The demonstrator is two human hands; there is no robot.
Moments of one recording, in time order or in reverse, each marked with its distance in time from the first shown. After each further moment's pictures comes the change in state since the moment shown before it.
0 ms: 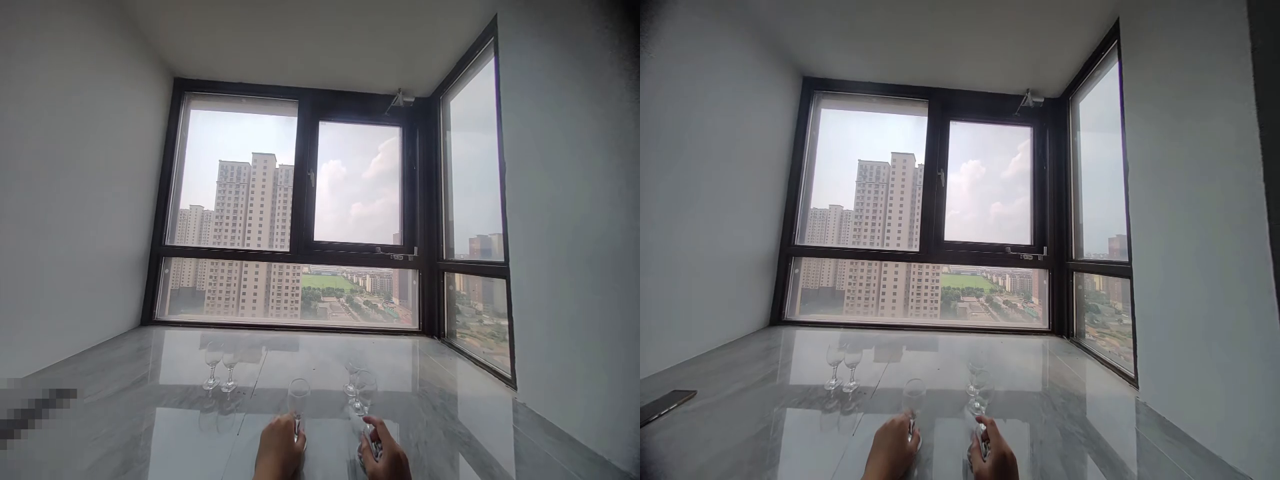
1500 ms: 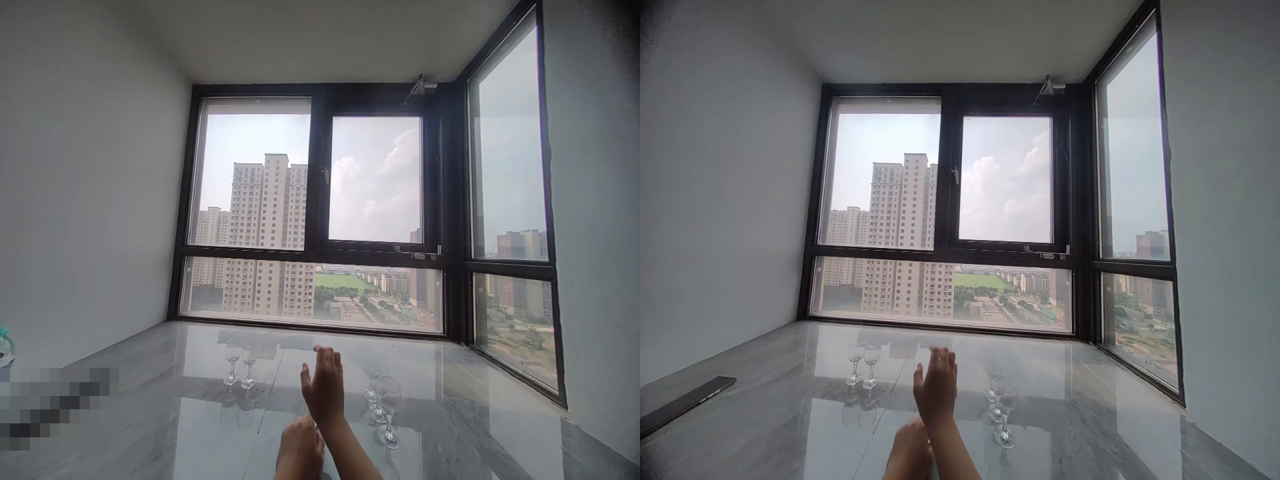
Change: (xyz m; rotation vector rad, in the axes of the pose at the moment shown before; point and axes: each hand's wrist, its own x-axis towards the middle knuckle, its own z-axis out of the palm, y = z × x) left_hand -0.006 0.004 -0.010 -0.061 -0.037 0.036; right_hand 0.070 -0.170 0.085 -0.055 0.047 -0.359
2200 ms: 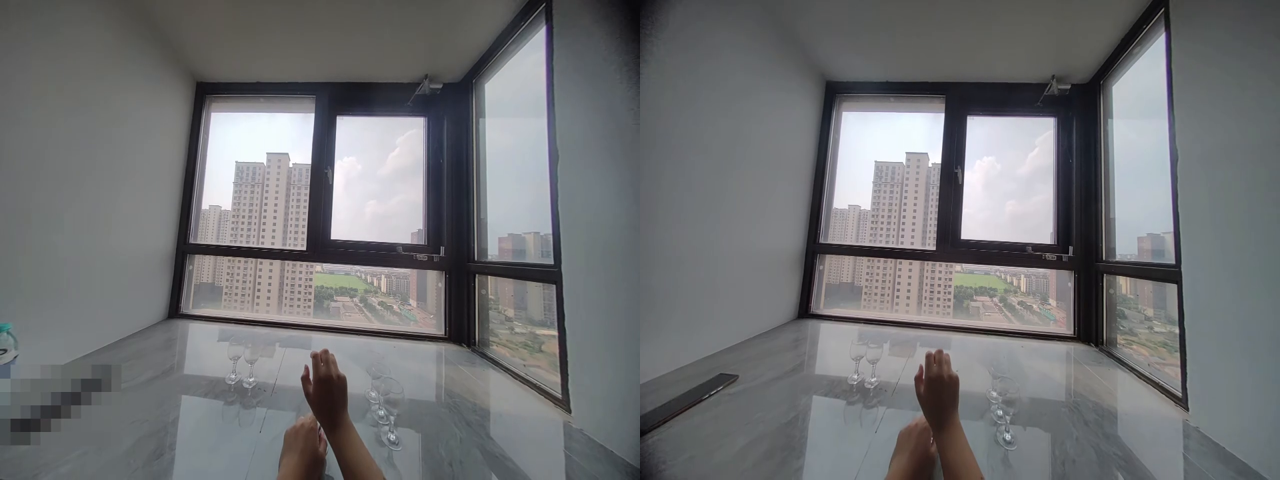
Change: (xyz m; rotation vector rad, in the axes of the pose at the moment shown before) left_hand 0.005 -0.002 0.003 -0.011 -0.027 0.002; right_hand -0.001 0.002 0.004 -0.226 -0.070 -0.167
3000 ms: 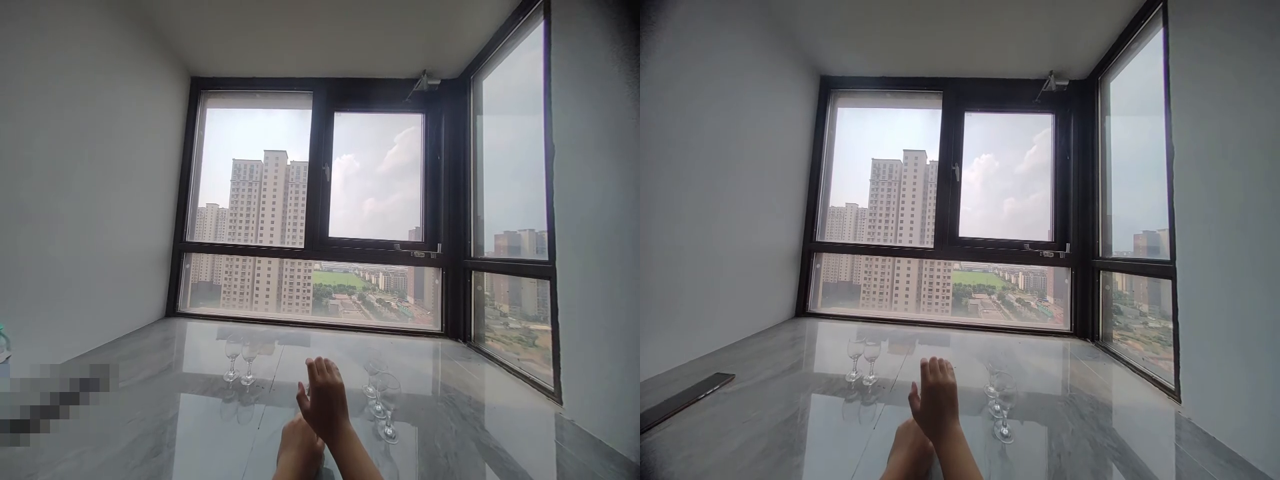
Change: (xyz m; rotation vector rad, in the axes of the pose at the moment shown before) left_hand 0.004 -0.002 0.000 0.057 -0.046 0.015; right_hand -0.020 0.003 -0.008 0.080 -0.092 -0.097
